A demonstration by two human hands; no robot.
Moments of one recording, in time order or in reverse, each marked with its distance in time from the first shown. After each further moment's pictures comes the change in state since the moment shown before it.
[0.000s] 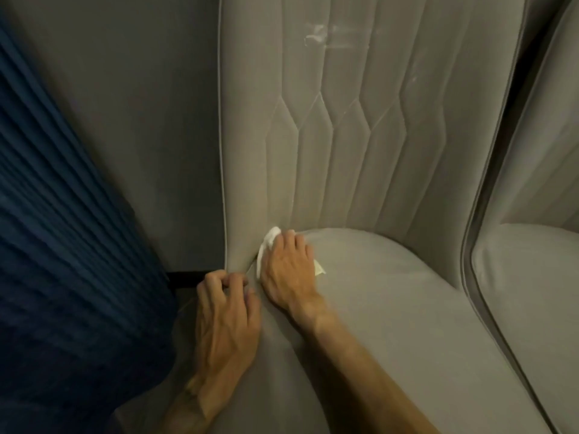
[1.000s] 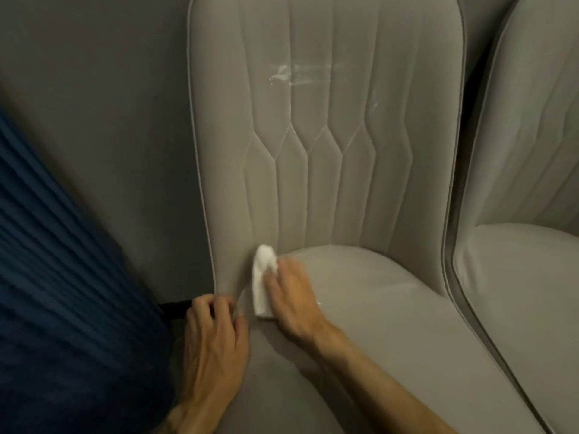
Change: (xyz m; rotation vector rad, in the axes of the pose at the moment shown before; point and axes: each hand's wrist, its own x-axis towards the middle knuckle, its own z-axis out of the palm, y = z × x) left_hand 0.017 0.005 -0.021 0.013 -0.012 0.078; right_hand -0.021 0.017 -0.033 0.583 0.053 -0.017
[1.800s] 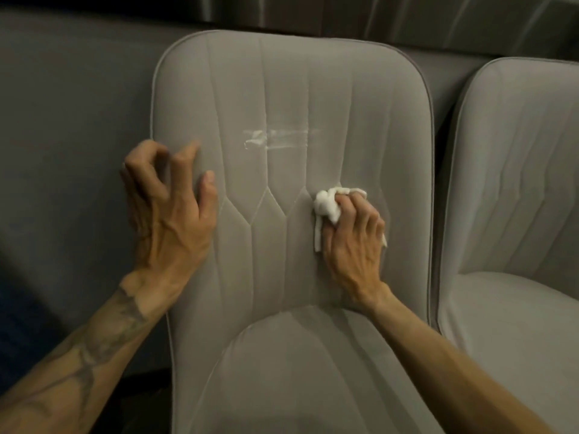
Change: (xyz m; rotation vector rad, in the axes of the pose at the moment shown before) left_hand 0.252 0.062 -0.054 -0.098 0.667 0.382; right_hand 0.134 0.071 -0.133 -0.633 0.799 -0.223
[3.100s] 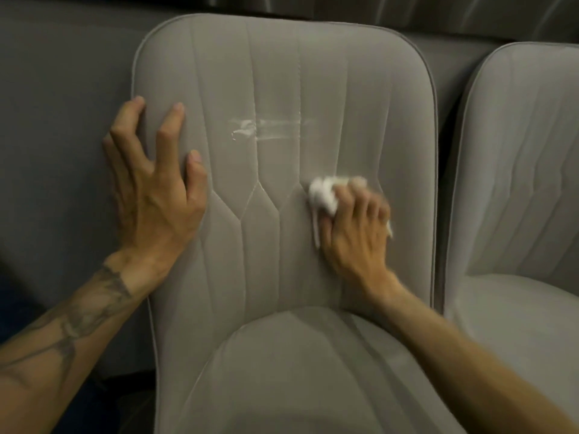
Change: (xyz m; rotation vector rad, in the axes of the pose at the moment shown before) left_hand 0.014 -0.001 0.012 0.070 0.044 0.033; right_hand 0.011 0.024 0.011 -0.086 0.005 -0.096
